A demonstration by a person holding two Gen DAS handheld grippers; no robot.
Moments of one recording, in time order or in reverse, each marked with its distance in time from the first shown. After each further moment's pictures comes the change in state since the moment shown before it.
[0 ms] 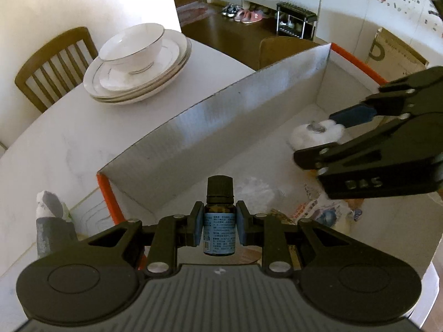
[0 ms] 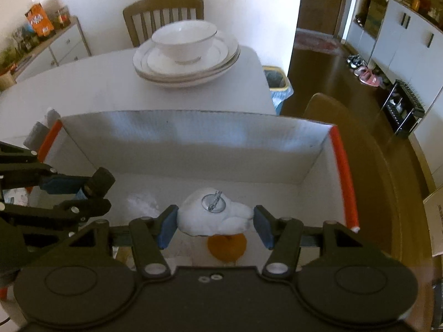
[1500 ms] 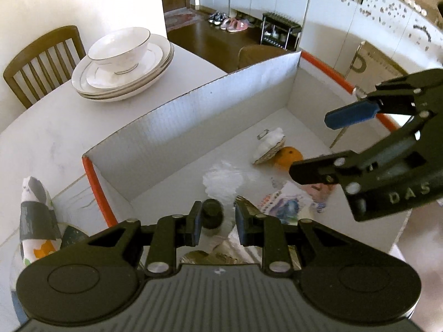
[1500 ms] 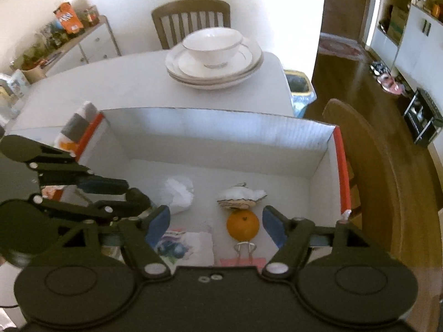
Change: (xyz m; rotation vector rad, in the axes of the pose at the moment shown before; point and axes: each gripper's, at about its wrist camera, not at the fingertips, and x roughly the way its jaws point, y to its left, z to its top) left arm -0.031 -0.017 -0.014 -0.053 -0.041 -0.098; right arm -0.053 -0.008 -0.016 -0.058 -0.024 0.119
